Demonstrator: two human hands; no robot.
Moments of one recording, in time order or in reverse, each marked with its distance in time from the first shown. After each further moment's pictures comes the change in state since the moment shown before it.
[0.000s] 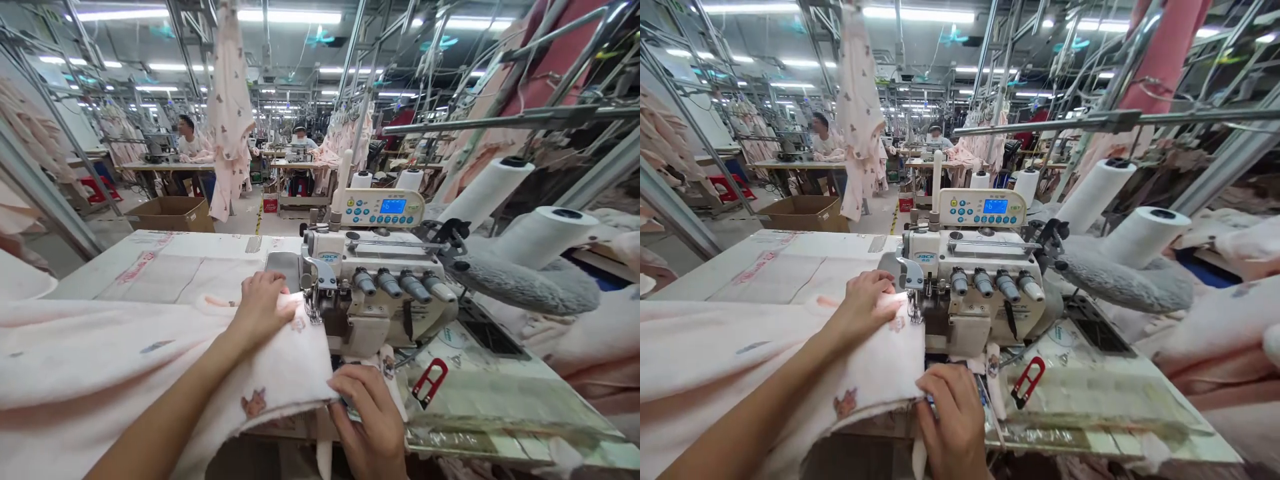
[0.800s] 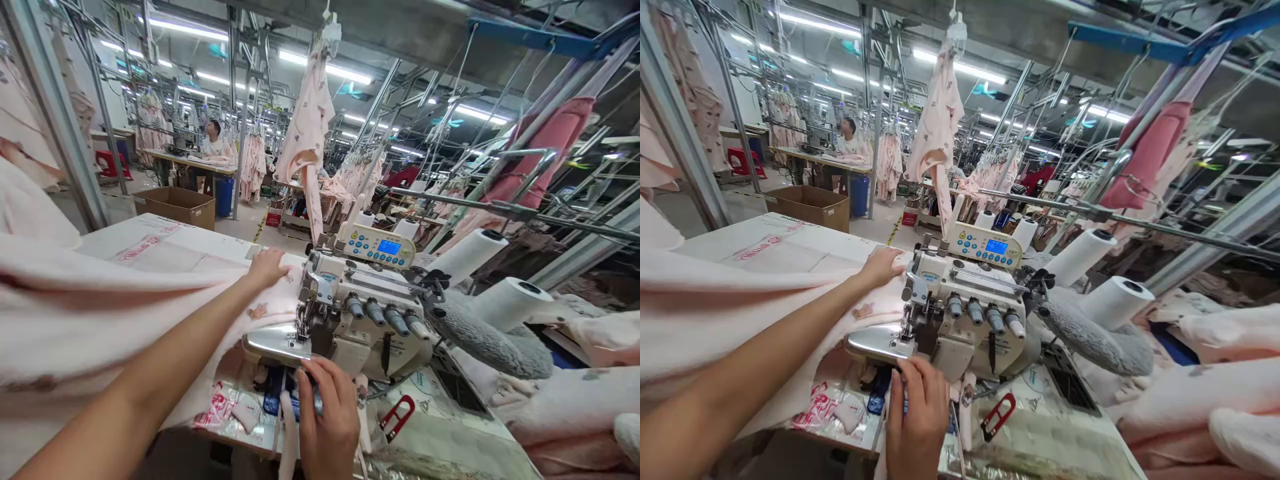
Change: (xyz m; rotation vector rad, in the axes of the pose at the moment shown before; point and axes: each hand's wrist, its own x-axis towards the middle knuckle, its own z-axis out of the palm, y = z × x) left_hand 0.094 -0.030 0.005 0.072 0.050 -0.194; right_hand 0.020 -0.013 0.015 -0.152 0.121 0.003
